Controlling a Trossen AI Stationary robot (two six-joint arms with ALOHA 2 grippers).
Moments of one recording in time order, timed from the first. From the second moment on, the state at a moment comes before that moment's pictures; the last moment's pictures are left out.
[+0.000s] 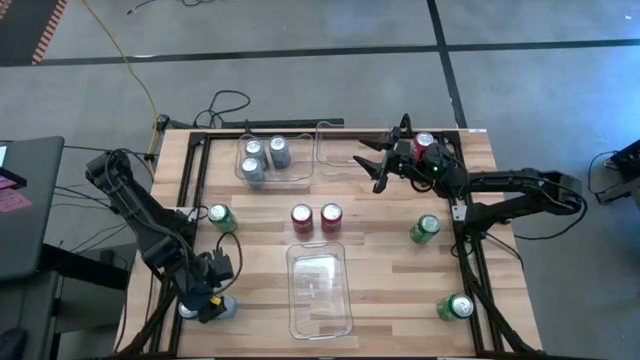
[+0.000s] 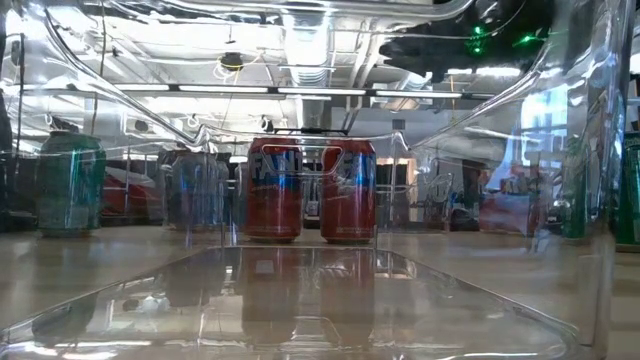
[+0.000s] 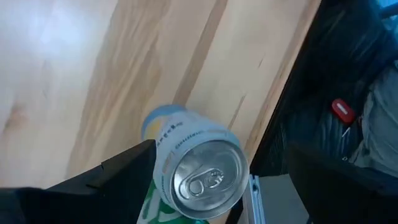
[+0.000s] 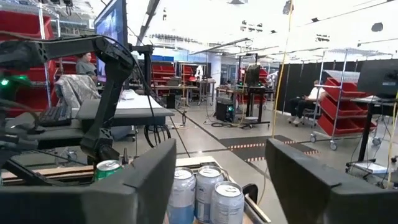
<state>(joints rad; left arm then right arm) -0.86 1.21 0.99 -0.86 -0.06 -1.31 -0.36 1.19 0.53 0.89 -0.05 -0.04</state>
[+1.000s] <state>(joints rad) -0.83 1.42 0.99 -0.98 -0.02 -1.21 -0.35 1.19 0.57 0.90 -0.05 -0.06</state>
